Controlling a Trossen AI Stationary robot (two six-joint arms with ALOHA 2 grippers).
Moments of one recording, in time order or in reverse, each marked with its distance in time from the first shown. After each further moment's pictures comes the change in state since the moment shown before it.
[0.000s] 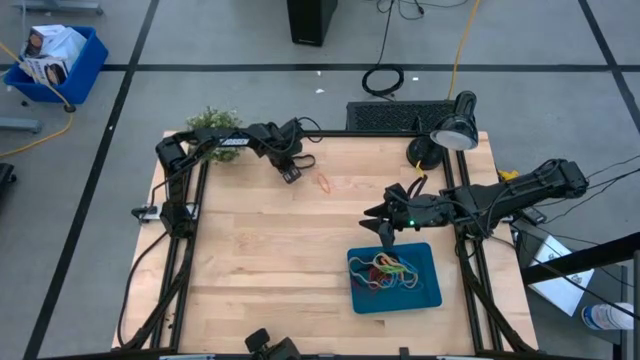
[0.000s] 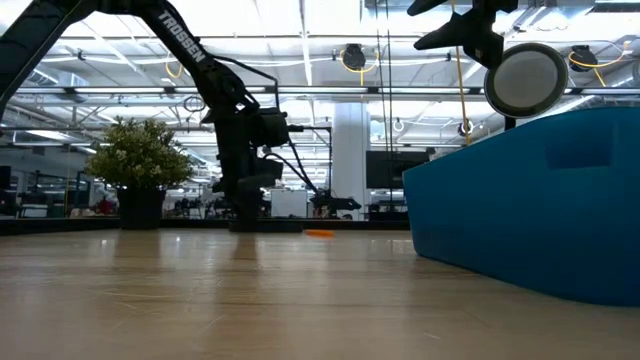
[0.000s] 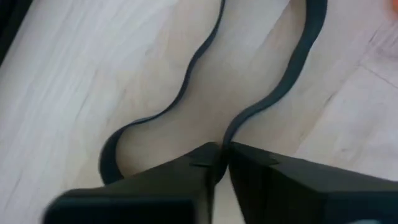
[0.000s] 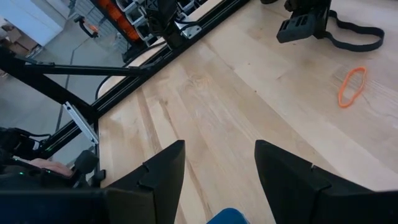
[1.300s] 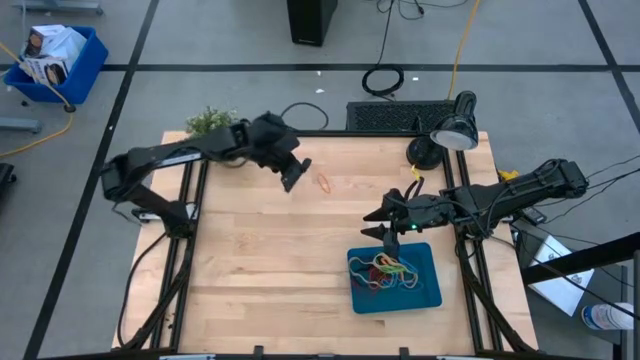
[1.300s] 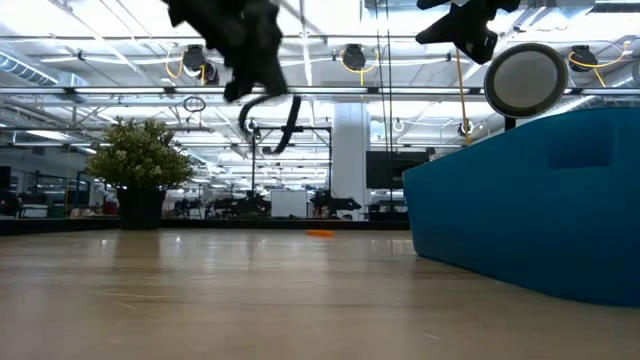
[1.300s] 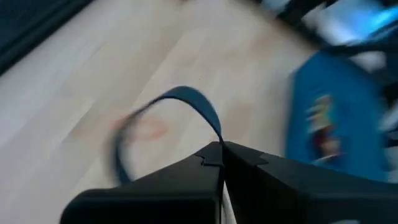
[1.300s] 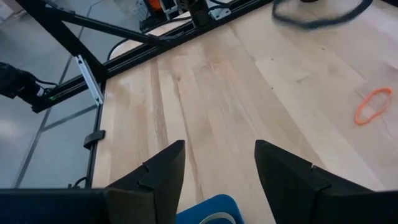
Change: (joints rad) left arm -0.226 -0.497 -0.002 0.039 0.280 -0.336; right arm 0.000 0.000 0.000 -0.003 -0.105 -0.217
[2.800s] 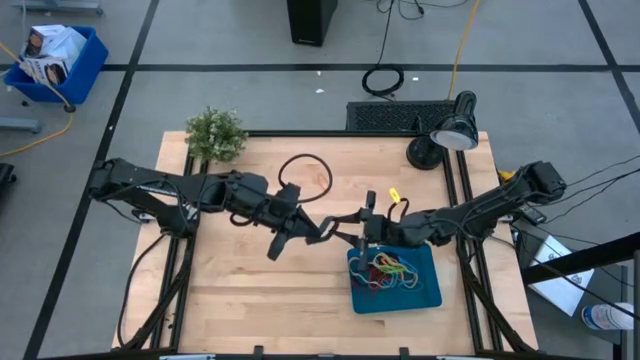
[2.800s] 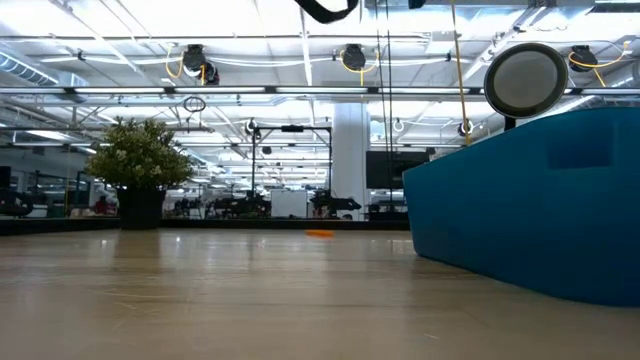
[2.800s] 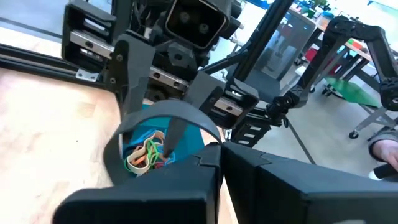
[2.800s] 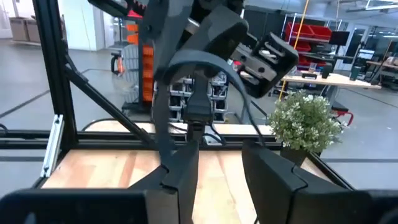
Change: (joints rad) left arm -0.565 -0.095 0.002 0.397 -0.114 -0.106; right arm 0.111 0.289 0.001 0.784 0.293 -0.617
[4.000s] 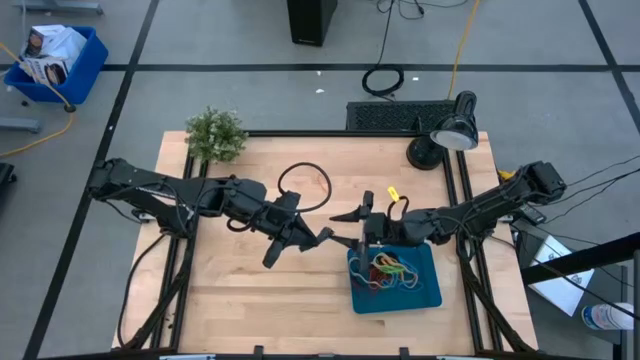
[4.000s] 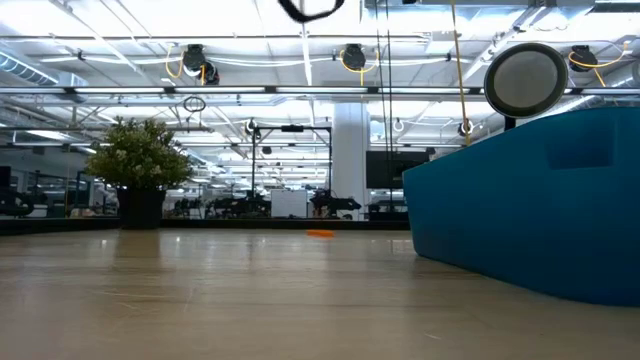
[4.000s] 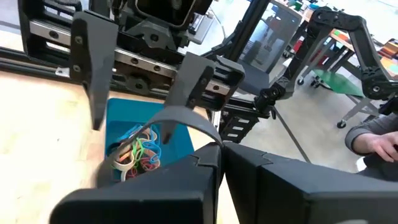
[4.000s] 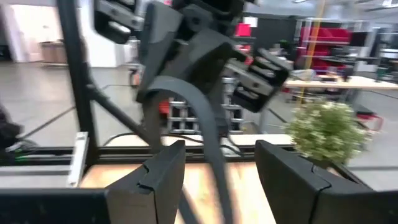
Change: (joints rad) left arm -0.039 0.000 0.000 -0.001 0.014 0.005; right arm -0.013 0.000 -0.001 0.051 -0.081 0.044
